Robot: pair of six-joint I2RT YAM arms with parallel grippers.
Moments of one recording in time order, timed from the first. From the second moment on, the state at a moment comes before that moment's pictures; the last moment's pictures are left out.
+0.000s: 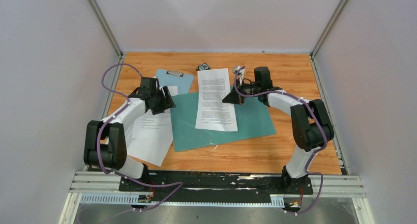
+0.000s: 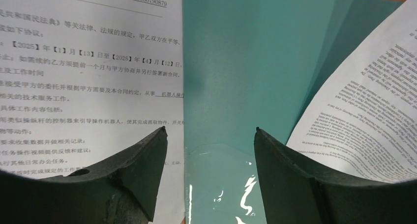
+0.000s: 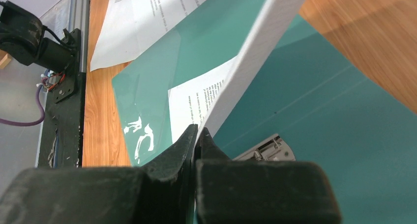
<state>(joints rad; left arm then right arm) -0.13 1.47 0.92 -0.38 0.13 -0.50 0.29 1.78 1.07 0.14 -1.06 -0.06</state>
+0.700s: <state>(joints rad) -0.13 1.62 0.87 -0.23 0.23 -0.55 0.32 1.78 1.11 0.09 -1.06 -0.15</state>
